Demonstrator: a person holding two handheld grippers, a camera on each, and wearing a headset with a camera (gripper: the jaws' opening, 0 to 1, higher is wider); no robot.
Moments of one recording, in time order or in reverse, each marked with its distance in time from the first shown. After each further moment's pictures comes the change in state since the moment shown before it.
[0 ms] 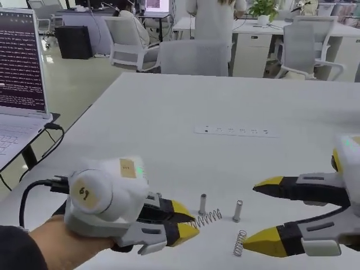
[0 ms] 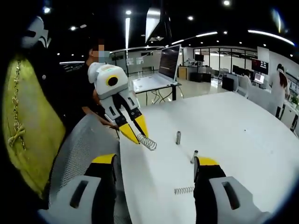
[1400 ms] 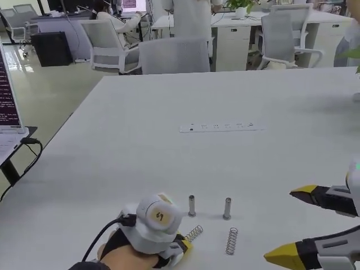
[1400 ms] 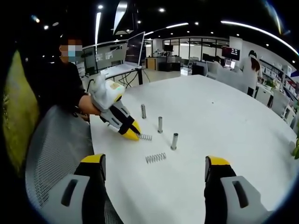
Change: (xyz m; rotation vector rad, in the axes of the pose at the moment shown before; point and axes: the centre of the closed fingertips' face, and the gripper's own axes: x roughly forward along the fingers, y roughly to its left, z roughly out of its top) left arm 0.091 0.047 -0.120 -0.304 0.320 0.231; right arm -0.042 -0.057 -0.082 0.117 0.077 -0.299
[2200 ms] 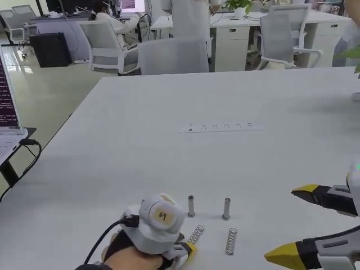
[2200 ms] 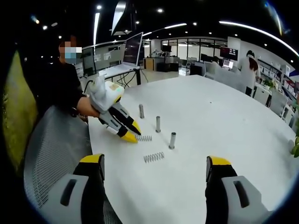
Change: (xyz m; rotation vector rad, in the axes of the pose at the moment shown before) left arm 0.009 0.001 -0.001 -0.046 0.003 0.025; right arm 0.000 -0.004 -0.003 0.006 -0.006 -0.016
